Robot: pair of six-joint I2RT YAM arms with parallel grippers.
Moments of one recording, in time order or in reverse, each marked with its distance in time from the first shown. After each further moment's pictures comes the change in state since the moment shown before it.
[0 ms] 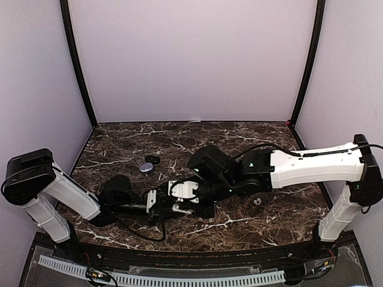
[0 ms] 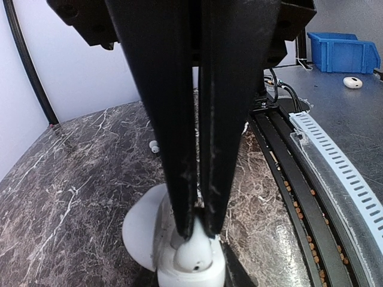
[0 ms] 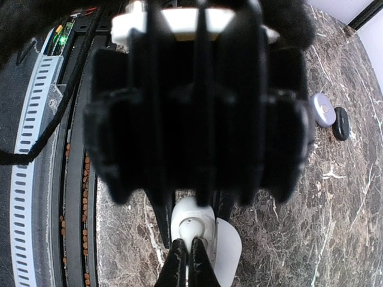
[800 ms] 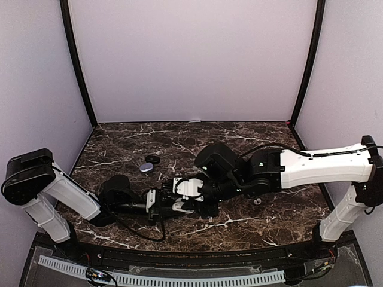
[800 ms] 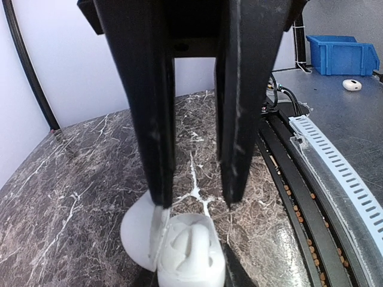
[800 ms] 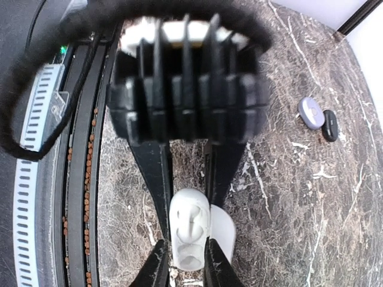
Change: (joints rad) left arm 0.000 0.000 0.000 0.019 0.006 0.001; right arm 0.005 -0.050 -0.036 0.026 0.004 0.011
